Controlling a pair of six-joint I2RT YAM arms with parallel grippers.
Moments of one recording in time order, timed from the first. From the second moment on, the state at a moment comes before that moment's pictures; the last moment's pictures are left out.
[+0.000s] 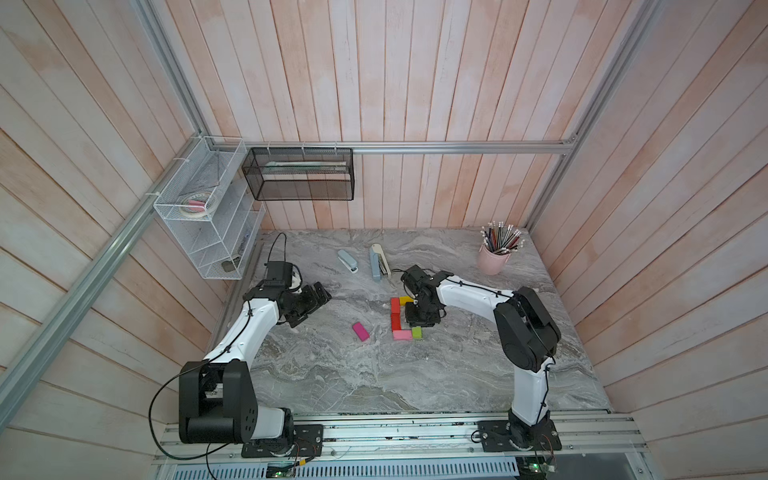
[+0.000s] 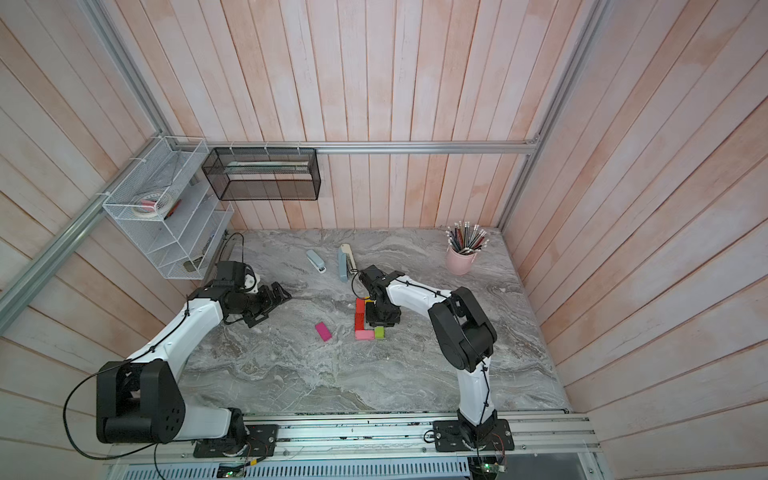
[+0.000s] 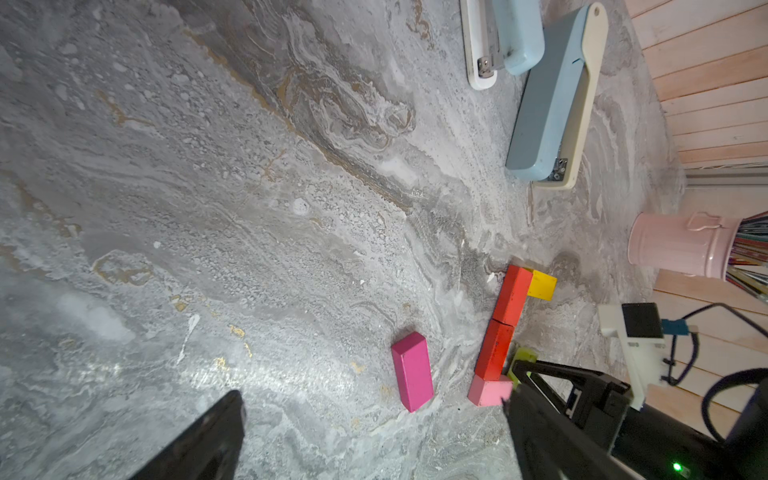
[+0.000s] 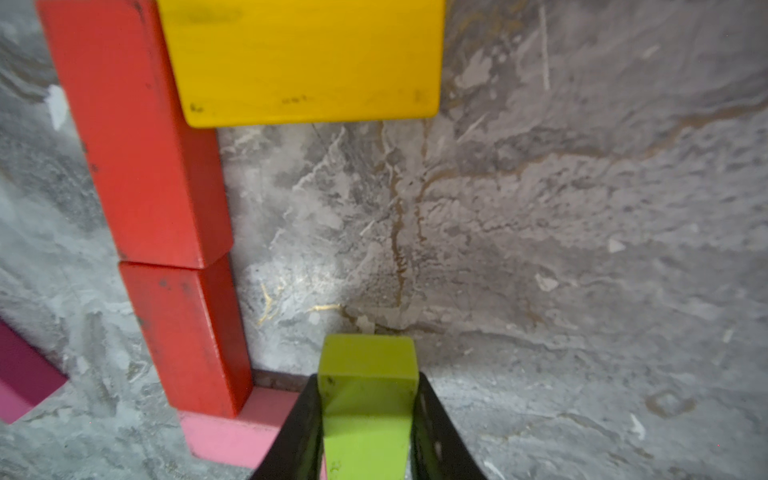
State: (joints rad) left arm -0.01 1.40 0.98 -0.64 0.39 -0.54; right arm 0.68 1.98 1.38 -0.82 -0.07 0.62
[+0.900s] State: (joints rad) left arm -0.01 1.40 0.98 -0.64 0.39 -0.54; right arm 0.68 1.99 1.39 -0.82 -0.11 0.63
